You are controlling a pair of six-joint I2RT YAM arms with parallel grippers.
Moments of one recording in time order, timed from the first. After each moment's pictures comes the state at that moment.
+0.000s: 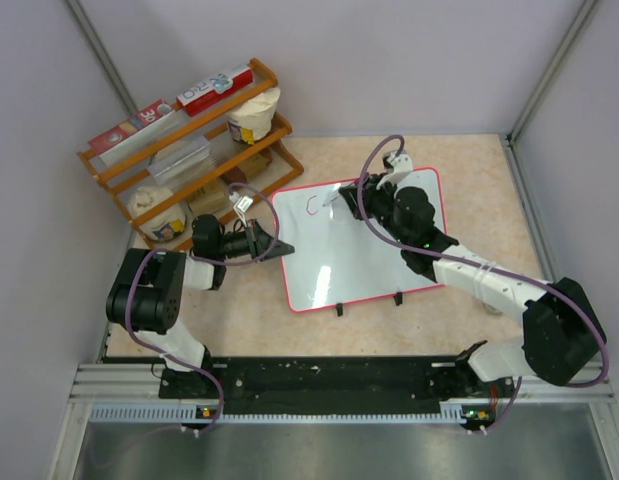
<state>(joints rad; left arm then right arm) -0.11 1.66 0.51 1.01 1.14 -0.80 0.64 1.36 0.86 0.46 0.06 0.42</state>
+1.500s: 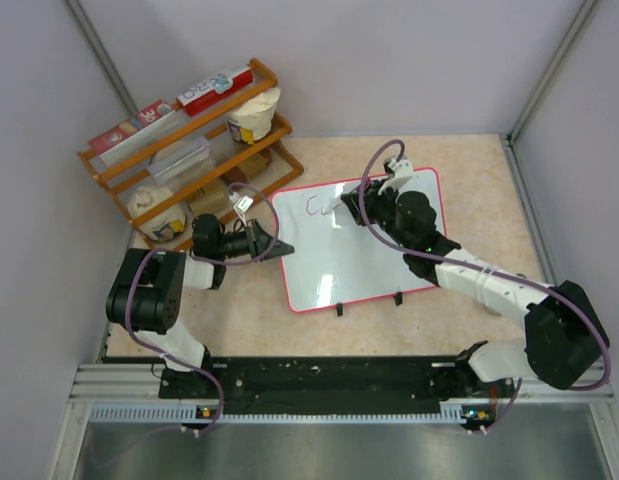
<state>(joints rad) -0.11 1.66 0.51 0.99 1.14 -0.80 0.64 1.33 0.82 0.45 0.05 0.42</state>
